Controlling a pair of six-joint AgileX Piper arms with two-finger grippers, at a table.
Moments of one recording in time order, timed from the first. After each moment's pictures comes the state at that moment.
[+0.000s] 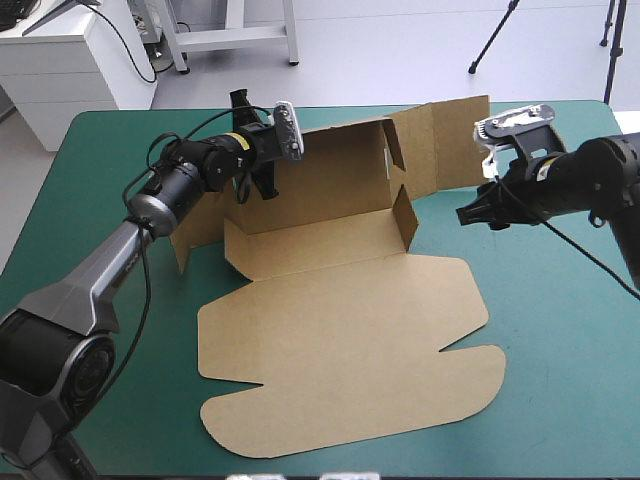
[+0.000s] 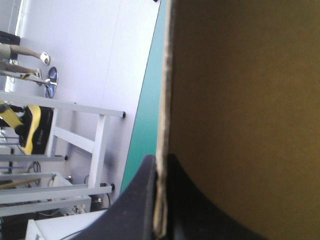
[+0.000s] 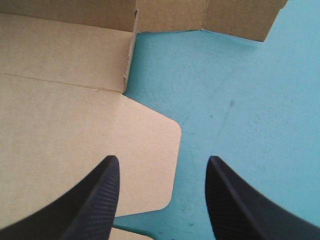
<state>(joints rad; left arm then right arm) -0.41 1.80 -1.62 -0.07 0.41 1.18 0.21 1.34 -1.57 0.07 1.25 -0.17</state>
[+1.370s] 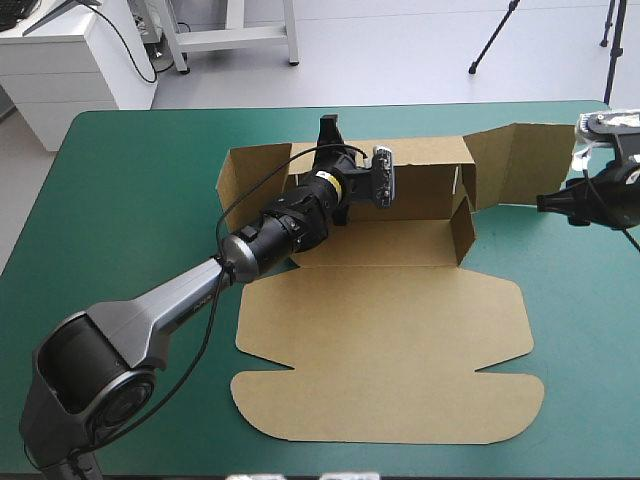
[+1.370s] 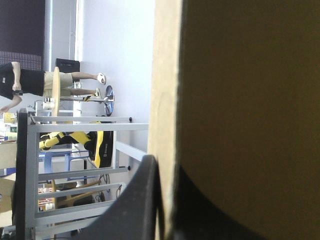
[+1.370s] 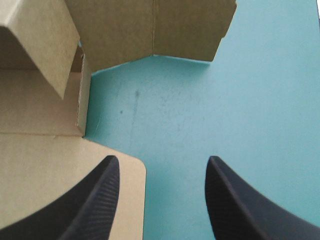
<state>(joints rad) -0.78 1.86 -1.58 0.97 0.41 0.24 -0.10 1.27 -1.51 0.05 1.19 -0.18</state>
